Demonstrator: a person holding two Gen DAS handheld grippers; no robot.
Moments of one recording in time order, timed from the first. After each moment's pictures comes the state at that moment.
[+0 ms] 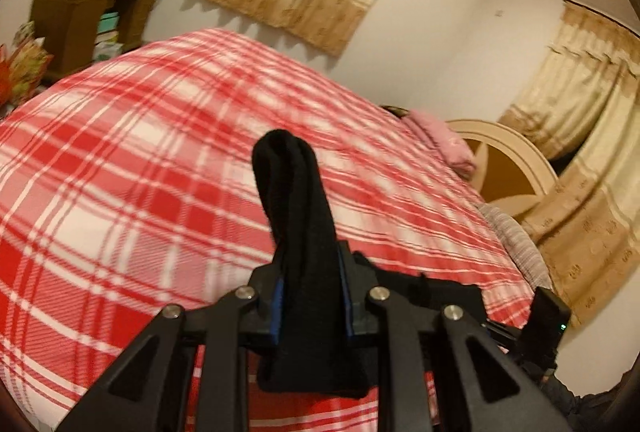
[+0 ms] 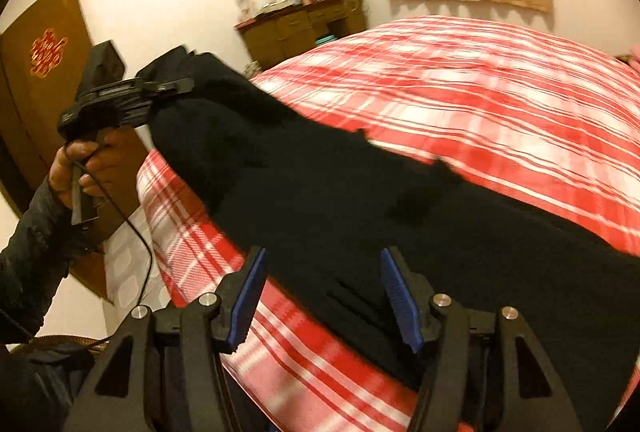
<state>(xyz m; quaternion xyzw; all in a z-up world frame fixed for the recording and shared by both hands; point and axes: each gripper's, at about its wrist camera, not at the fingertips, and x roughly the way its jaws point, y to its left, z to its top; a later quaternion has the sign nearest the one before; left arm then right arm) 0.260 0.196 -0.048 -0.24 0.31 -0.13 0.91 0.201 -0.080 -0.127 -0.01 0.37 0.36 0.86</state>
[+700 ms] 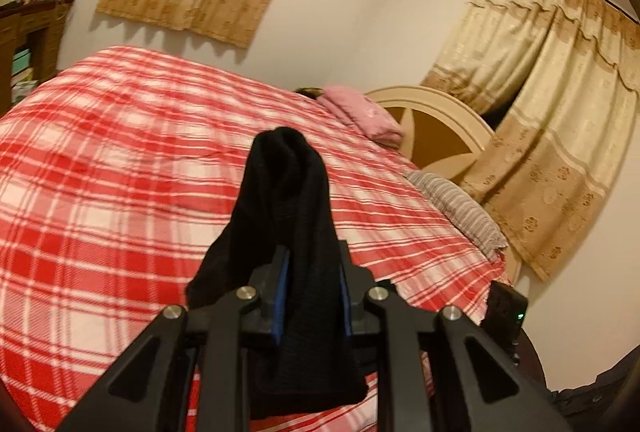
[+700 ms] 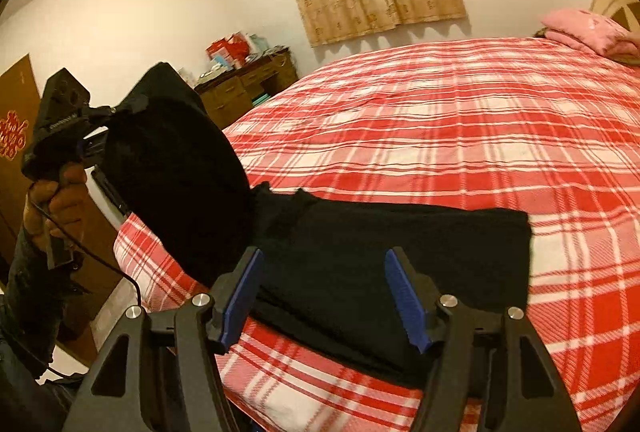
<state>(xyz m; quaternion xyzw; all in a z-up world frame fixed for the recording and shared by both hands) 0.289 0.058 0.014 -0.18 0.29 -0.26 0.90 0.178 -0.200 -0.102 0.09 0.31 0.26 0.91</state>
